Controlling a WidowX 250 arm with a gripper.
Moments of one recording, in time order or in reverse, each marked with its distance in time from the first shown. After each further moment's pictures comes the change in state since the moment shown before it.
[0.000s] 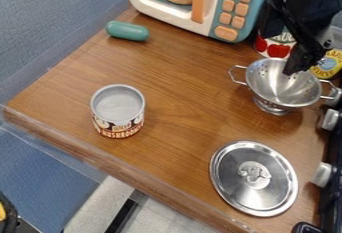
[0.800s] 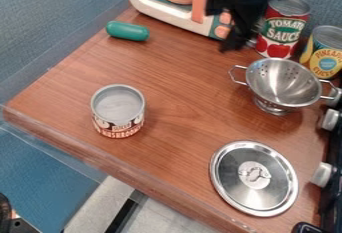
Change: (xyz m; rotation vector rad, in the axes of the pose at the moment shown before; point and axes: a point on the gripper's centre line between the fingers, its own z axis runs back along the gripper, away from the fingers) arm -0.062 0.074 -0.003 0.172 0.158 0.003
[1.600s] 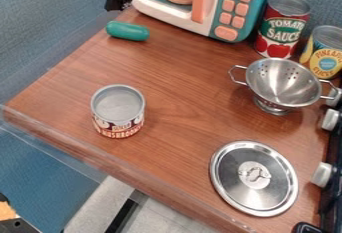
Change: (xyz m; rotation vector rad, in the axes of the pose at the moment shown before) arm -0.094 0.121 -0.060 0.185 0.209 -0.019
